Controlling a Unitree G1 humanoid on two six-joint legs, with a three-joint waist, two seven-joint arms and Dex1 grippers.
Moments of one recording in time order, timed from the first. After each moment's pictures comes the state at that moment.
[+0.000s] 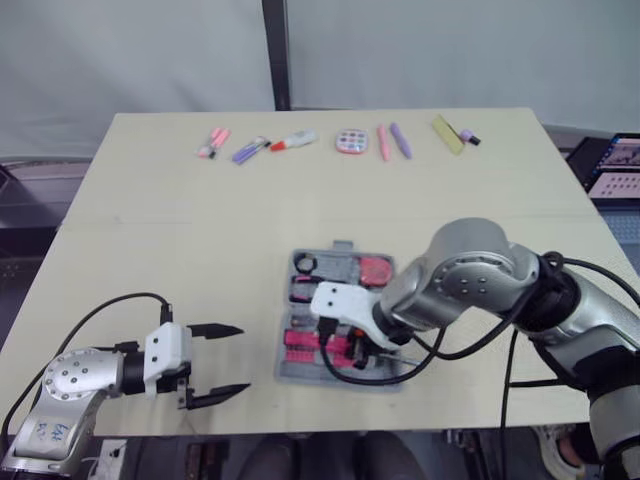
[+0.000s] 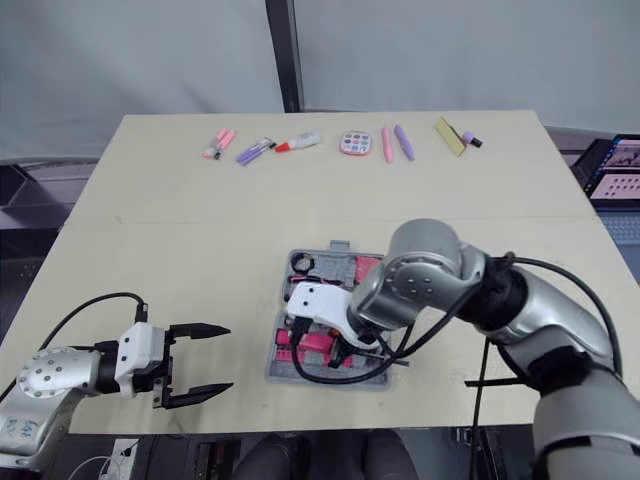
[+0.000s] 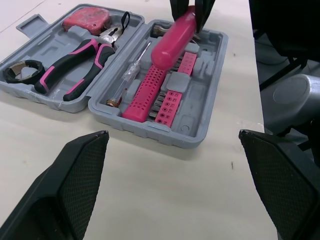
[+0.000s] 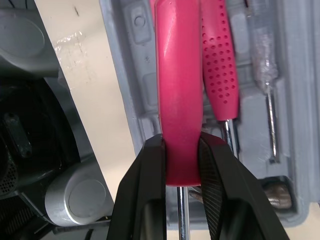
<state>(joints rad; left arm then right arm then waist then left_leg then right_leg) 0.16 0.77 0.14 -0.19 -0.39 -0.03 -1.15 -1.17 -0.61 0.82 -0.31 1.41 1.61 -0.06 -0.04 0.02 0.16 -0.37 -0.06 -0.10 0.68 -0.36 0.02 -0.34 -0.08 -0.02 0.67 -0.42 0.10</state>
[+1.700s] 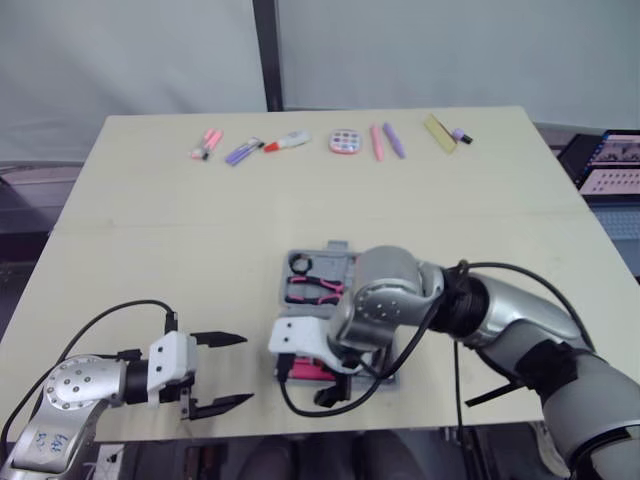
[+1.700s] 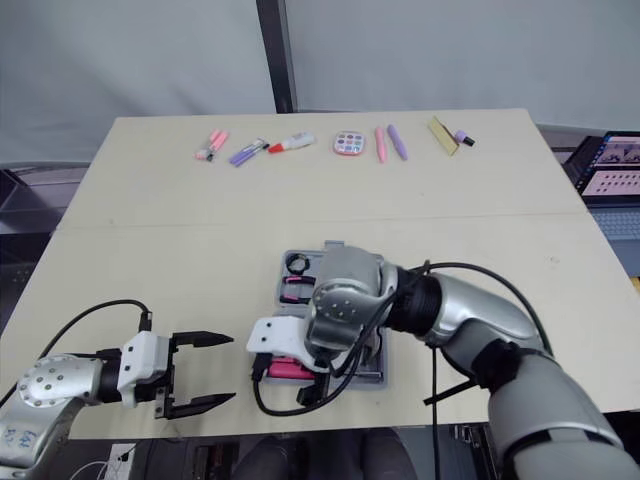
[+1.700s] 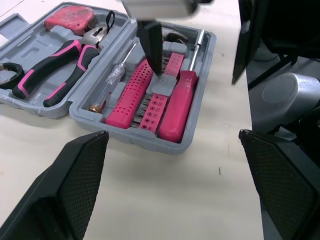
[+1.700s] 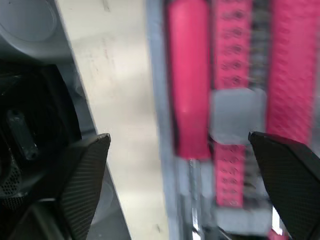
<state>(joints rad) 0.21 0.77 0.13 -0.26 -0.37 -0.01 -1.13 -1.25 -0.43 0.95 -0.15 1.36 1.61 -0.04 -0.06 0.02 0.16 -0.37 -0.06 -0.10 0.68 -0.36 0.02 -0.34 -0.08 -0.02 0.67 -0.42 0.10</state>
